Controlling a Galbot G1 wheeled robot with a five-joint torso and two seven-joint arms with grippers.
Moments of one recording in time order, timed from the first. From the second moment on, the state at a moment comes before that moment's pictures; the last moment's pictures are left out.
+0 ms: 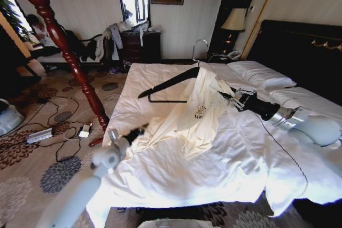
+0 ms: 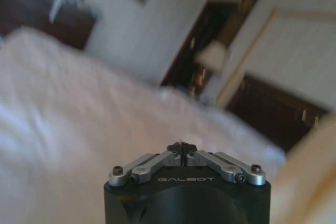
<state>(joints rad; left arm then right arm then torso) 0.91 -0.86 -0.30 -1.97 -1.30 0.32 -0.14 -1.43 0.24 0.81 1.97 0.72 0.36 -0.30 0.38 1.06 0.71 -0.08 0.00</state>
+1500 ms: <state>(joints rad) 0.56 -0.49 -0.15 -2.41 -1.67 0.40 -0.14 -1.46 0.32 0.69 2.09 0.59 0.23 -0.08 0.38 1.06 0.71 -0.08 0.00</state>
